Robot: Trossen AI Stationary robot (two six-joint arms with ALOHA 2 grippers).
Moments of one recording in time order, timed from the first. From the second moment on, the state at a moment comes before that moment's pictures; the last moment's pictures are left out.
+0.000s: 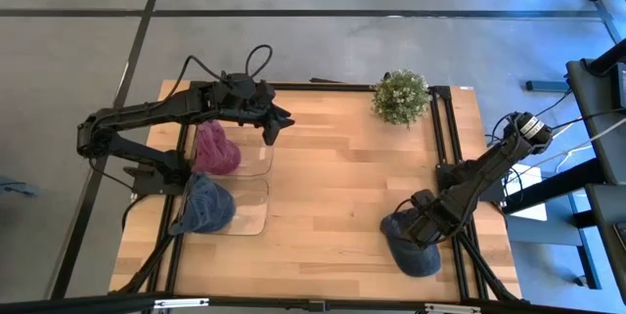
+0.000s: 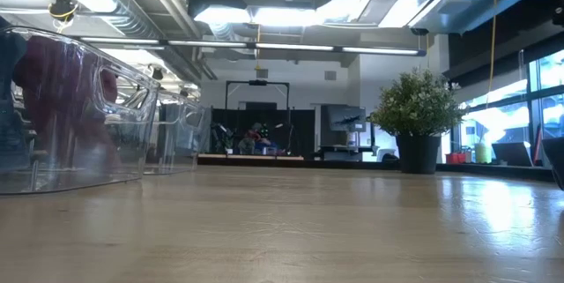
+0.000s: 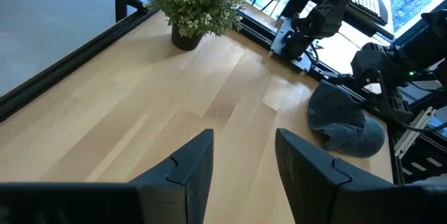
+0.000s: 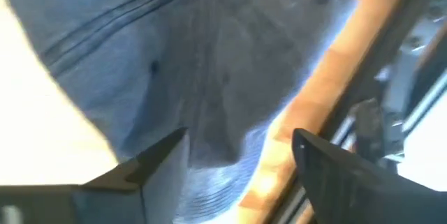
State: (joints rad) left arm 0.29 1.19 1.15 -0.47 0.07 -0.39; right arm 0.75 1.39 0.94 -1.12 -0.15 2.00
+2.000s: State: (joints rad) left arm 0.29 1.19 1.15 -0.47 0.07 -0.35; right arm 0.63 1.45 1.00 -1.06 0.46 1.76
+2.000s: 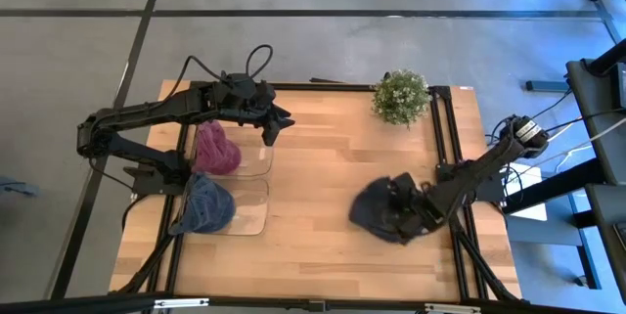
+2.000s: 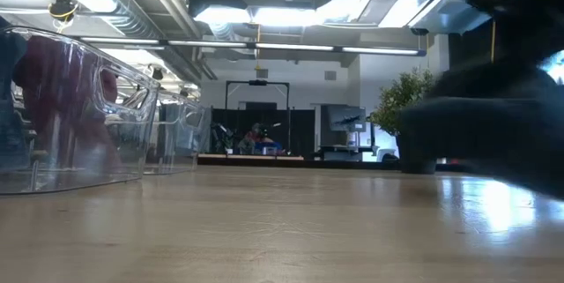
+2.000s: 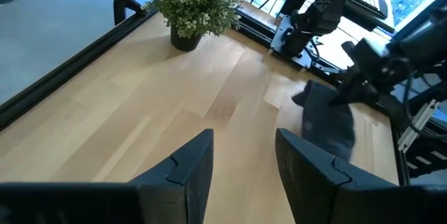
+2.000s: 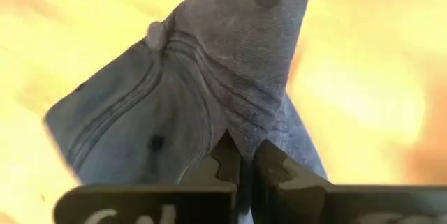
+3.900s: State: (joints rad) left arm 0.10 1.19 1.15 -0.30 -0.09 -0.56; right arm 0.11 1.46 1.45 -0.50 0.51 0.28
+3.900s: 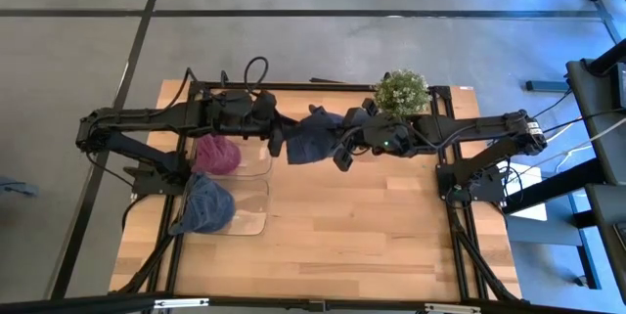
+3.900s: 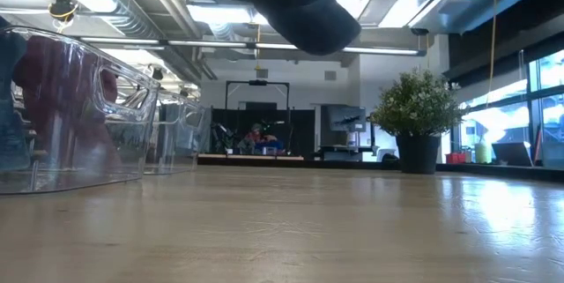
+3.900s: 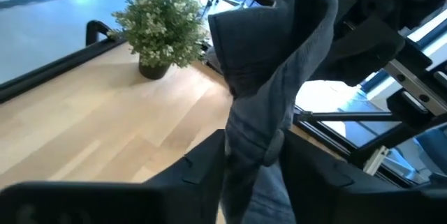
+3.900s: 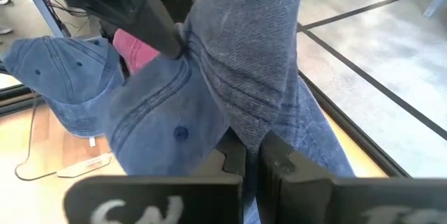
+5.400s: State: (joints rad) left arm -0.43 0.94 1.15 -0.60 -0.38 -1.33; right arm 0.03 1.37 1.43 -0.64 0.89 0.00
